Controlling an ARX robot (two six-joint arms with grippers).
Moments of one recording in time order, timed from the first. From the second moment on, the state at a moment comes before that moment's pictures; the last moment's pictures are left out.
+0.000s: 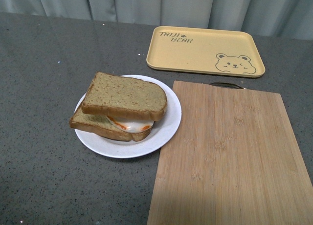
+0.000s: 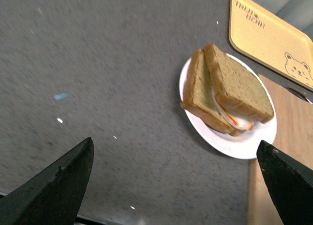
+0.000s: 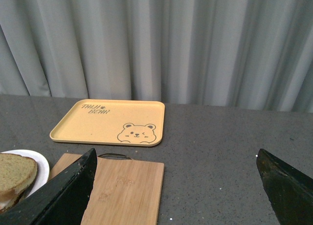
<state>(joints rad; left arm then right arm) -0.04 0.49 0.12 -0.10 0.04 -0.36 0.00 0.00 0.00 0.00 0.00 0.00</state>
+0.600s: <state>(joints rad) -0.20 1.64 0.34 0.52 0.10 -0.90 0.00 0.00 0.00 0.00 0.00 0.00</state>
